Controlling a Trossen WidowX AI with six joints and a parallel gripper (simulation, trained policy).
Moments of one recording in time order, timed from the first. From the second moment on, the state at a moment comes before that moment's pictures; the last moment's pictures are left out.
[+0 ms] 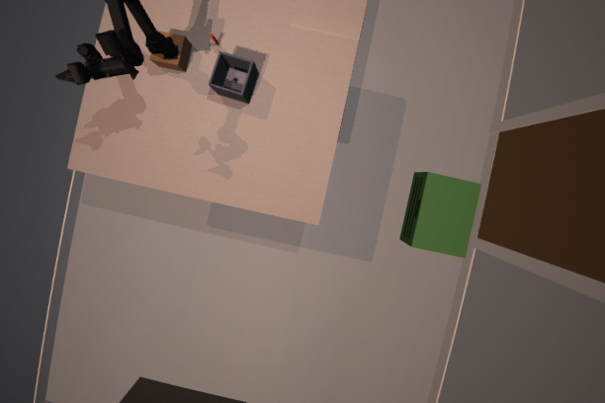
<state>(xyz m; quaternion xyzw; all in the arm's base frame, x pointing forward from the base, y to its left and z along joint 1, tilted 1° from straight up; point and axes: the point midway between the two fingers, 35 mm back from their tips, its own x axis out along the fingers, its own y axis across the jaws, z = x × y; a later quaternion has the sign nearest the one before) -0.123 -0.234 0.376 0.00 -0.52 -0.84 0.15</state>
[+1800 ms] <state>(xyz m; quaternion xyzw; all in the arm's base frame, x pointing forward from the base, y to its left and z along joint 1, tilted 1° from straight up) 0.150 -0.255 0.461 0.44 -0.51 -0.46 0.57</state>
